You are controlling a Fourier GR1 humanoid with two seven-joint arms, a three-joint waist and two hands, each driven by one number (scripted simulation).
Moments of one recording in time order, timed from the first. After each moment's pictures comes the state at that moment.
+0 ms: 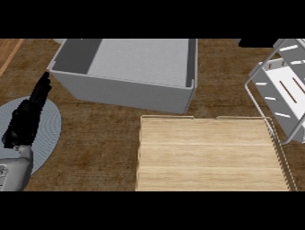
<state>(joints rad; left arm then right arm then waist) -0.18 0.27 0.07 -1.44 -0.17 0.07 0.06 -0.62 -0.88 -0.12 -0.99 0.57 0.15 -0.27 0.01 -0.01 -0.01</state>
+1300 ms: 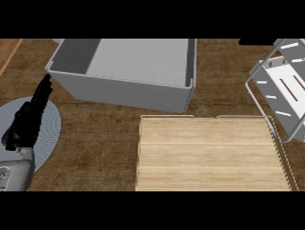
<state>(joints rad) -0.17 0.25 0.08 -1.46 -0.19 0.06 0.08 -0.75 -1.01 -0.45 -0.55 0.31 0.34 -0.31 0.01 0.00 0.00</state>
